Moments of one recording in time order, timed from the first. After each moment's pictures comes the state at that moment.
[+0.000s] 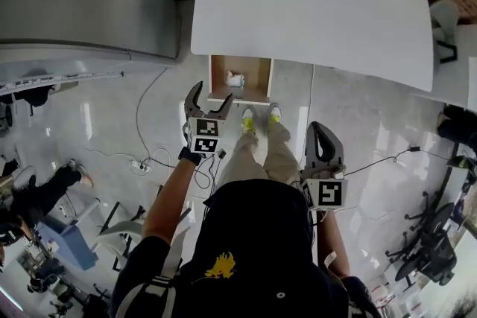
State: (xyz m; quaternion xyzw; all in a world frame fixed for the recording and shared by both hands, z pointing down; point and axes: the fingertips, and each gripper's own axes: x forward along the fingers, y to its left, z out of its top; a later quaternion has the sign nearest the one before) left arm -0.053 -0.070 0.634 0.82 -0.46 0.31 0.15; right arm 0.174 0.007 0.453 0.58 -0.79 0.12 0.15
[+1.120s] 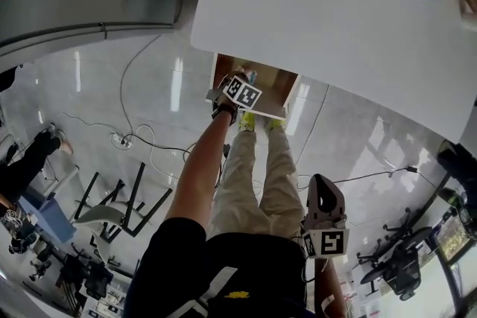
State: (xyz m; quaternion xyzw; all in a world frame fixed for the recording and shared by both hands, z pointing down) left arm -0.038 -0.104 1.078 0.71 -0.34 0.52 0.33; right arm 0.141 0.025 0.662 0.49 -0.77 0.30 0.29
